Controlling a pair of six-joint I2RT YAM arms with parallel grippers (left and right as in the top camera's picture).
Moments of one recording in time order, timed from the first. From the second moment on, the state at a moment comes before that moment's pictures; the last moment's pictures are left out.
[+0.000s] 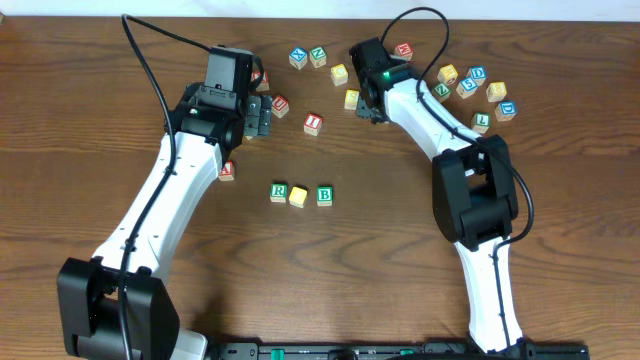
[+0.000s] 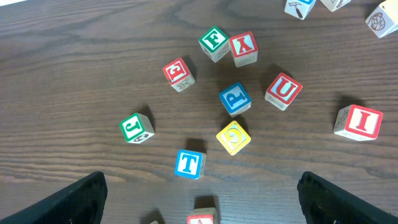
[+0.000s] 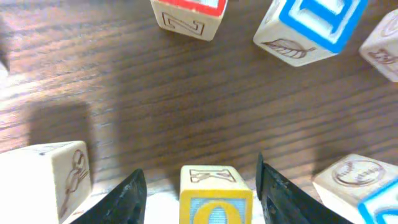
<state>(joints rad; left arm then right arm) -0.24 1.64 1.34 -0.62 -0.27 -0.04 0.39 2.39 1.95 -0.78 0.30 0.57</state>
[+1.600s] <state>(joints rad) -0.24 1.64 1.34 -0.62 -0.27 -0.04 0.39 2.39 2.00 -0.87 0.30 0.65</state>
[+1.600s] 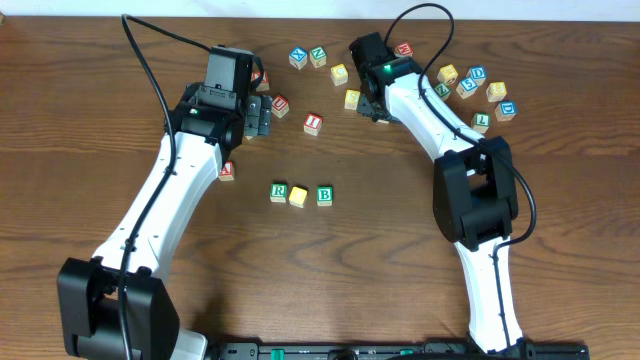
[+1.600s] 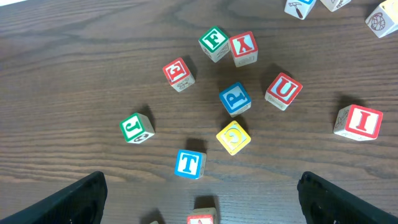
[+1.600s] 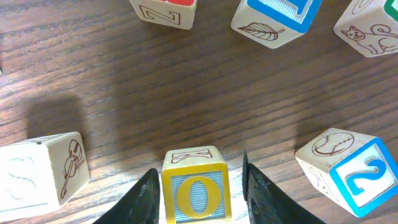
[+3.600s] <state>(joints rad) -0.24 1.64 1.34 -0.62 -0.27 -0.04 0.39 2.43 2.00 -0.84 0.30 0.67</state>
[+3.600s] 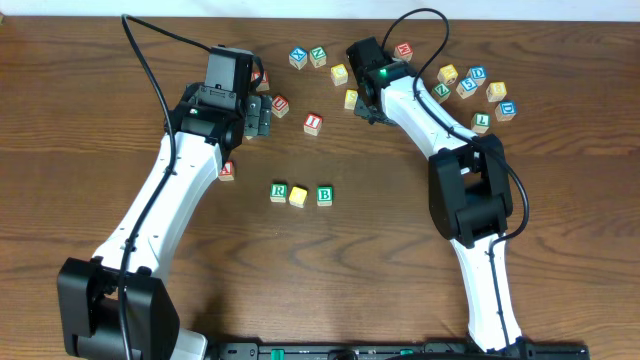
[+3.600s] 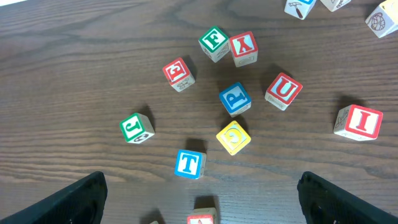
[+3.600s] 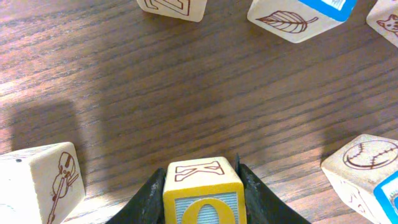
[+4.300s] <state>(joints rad) -0.24 1.64 1.34 -0.62 -0.27 -0.04 0.39 2.43 2.00 -0.88 0.31 0.66</state>
